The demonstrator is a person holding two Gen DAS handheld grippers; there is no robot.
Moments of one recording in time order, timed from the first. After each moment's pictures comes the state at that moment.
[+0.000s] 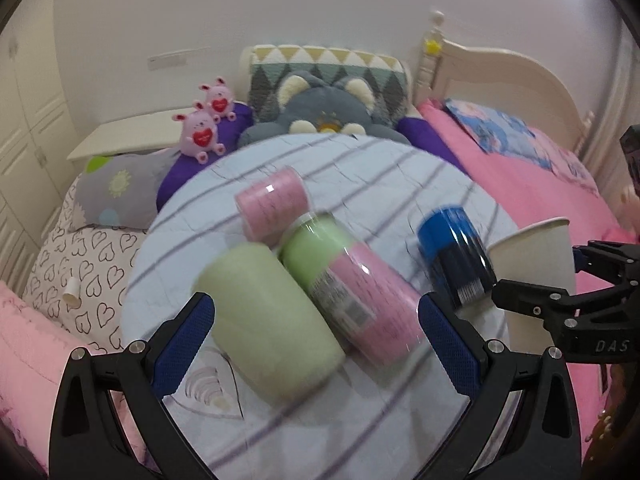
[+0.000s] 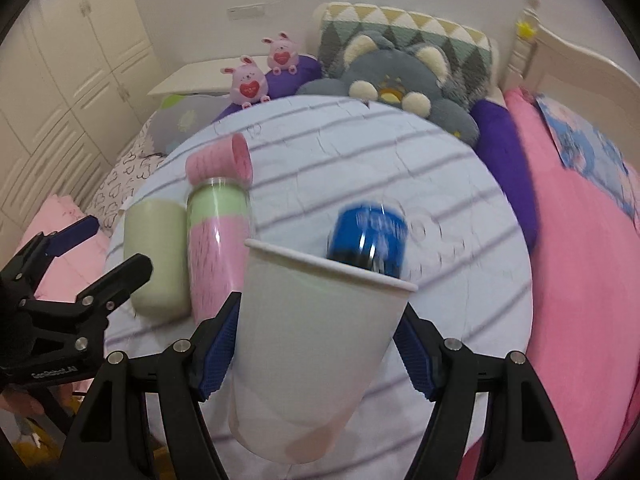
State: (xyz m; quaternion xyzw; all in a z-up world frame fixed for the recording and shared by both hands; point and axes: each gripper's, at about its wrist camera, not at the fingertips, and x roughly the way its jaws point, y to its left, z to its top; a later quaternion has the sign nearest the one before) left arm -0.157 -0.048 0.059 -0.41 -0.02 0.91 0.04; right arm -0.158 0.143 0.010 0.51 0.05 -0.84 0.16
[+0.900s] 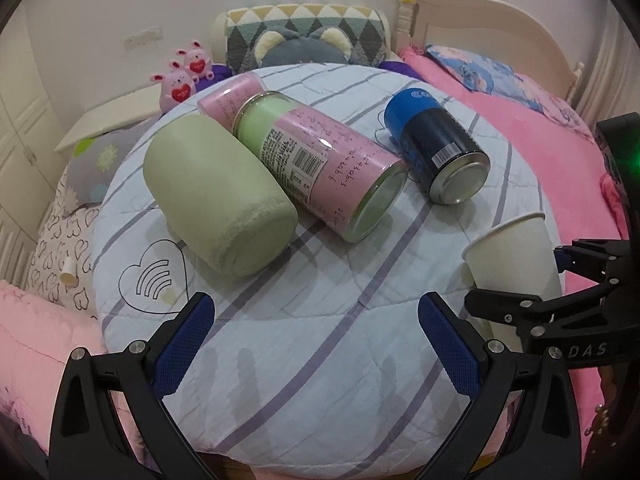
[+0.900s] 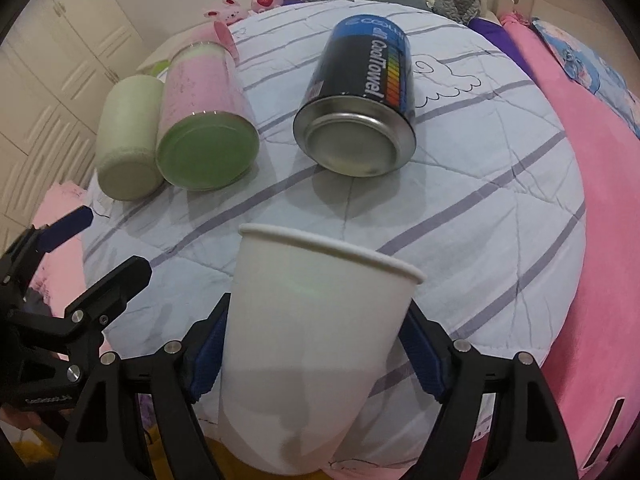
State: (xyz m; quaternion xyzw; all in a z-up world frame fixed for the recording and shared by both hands) left arm -0.106 -0.015 0.007 -0.46 0.01 0.89 0.06; right arm -0.109 0.168 -0.075 0.58 0.00 -0.80 0.16
